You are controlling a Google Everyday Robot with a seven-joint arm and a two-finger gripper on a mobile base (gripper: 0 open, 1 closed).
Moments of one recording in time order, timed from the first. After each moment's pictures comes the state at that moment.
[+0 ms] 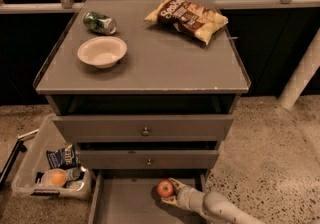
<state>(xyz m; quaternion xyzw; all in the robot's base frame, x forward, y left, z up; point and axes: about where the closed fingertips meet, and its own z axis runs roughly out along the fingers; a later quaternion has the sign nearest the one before) 0.520 -0.066 0.202 -0.51 0.71 0.15 0.46</state>
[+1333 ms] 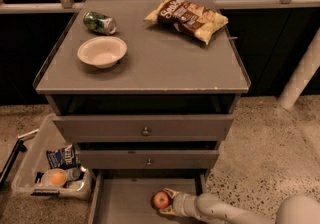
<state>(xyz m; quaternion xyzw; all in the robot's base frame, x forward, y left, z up) 0.491 -0.048 0.151 -0.60 0.68 0.15 0.39</state>
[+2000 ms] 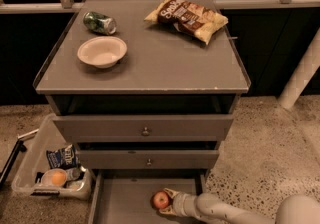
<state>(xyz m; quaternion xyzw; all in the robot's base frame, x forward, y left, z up) 0.491 -0.048 0.151 -0.60 0.68 0.15 0.39</state>
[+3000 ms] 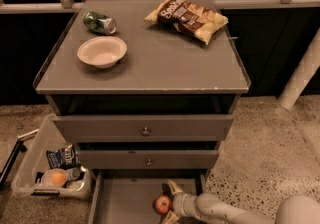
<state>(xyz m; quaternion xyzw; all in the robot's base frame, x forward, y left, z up) 0.491 -0.048 0.151 -0.60 0.68 0.15 0.39</state>
